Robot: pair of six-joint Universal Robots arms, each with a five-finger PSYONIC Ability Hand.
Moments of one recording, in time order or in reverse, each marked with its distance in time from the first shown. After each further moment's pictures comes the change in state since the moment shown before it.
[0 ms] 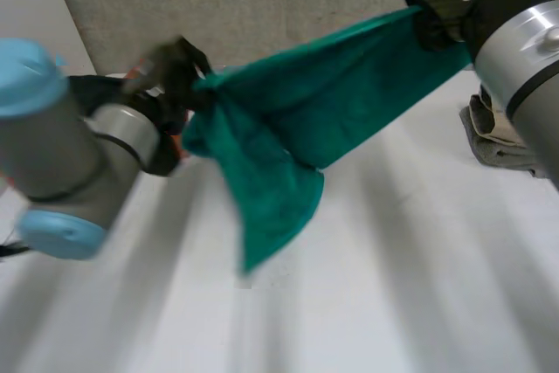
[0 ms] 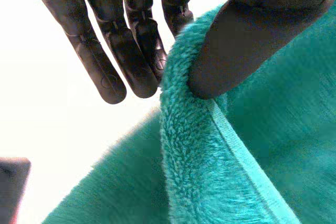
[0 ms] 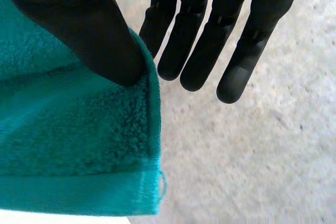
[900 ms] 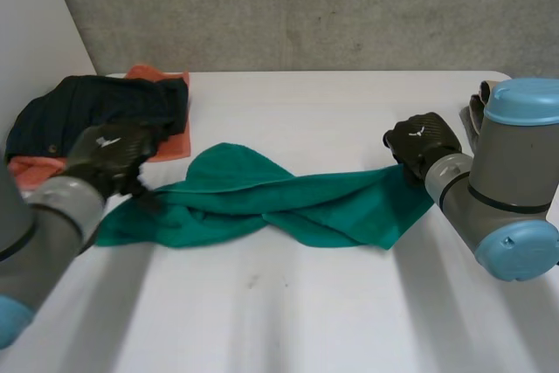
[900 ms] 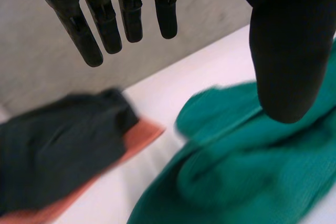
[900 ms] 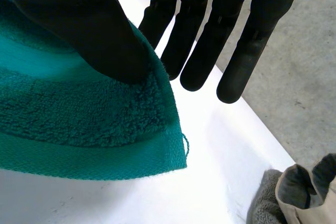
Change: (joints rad) left arm 0.162 0.208 -0.393 -0.089 0.048 0.619; right arm -0.084 0.417 0.126 -0.043 0.046 -0.022; left_hand -0.796 -0.851 -0.846 -0.858 -0.823; right_hand 0.000 0.000 0.000 0.000 0.025
